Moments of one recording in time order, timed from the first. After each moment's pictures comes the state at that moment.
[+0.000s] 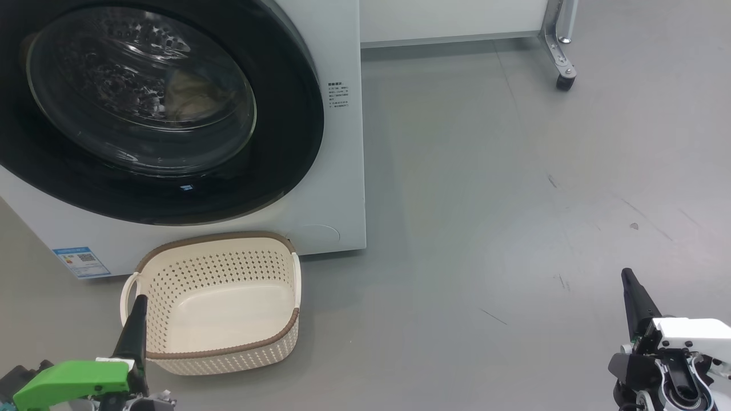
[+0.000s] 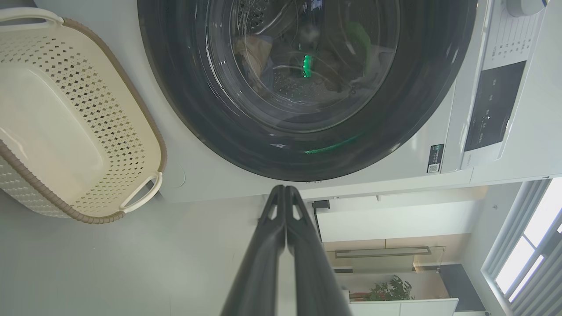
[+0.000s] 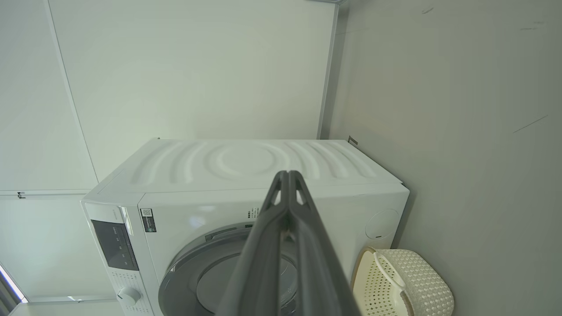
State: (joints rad) left arm -0.04 0.08 -0.01 0.26 -1.65 -0.13 0.04; right arm -0.05 -0.04 -0.13 0.28 1.58 0.12 0.10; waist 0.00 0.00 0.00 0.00
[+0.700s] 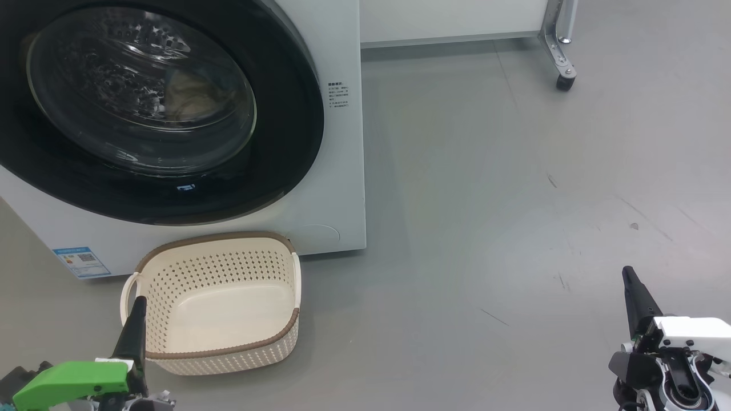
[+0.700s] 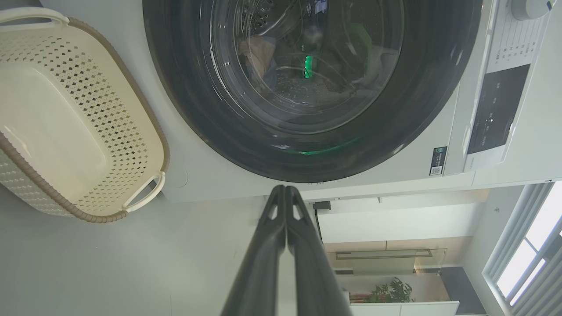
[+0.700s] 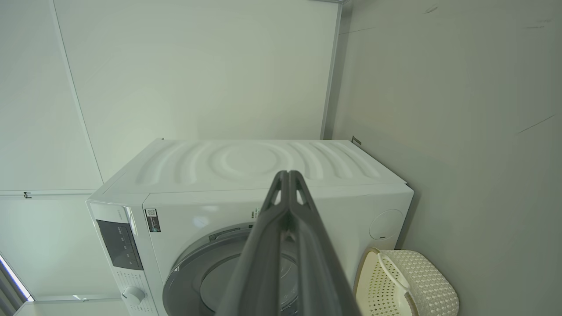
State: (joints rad) left arm -0.05 0.09 -0.01 0.27 -1.67 -0.13 0.04; right arm -0.06 -0.04 -0.13 0.28 1.60 0.12 0.11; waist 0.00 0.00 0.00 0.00
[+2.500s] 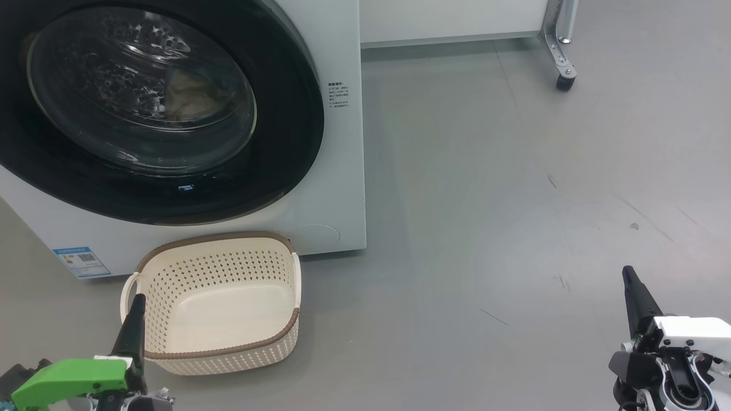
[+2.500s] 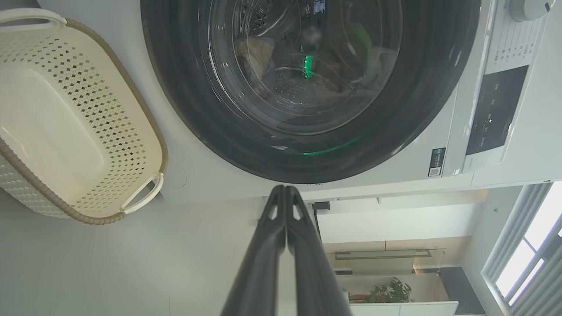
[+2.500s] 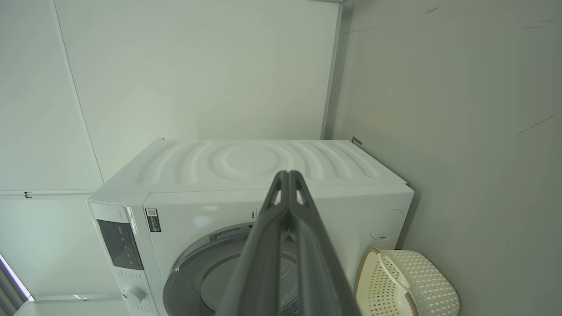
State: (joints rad) left arm -0.06 0.09 0.00 0.28 -1.67 -0.13 0.04; right arm -0.06 -0.04 -0.13 0.28 1.60 0.12 0.11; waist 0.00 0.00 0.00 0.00
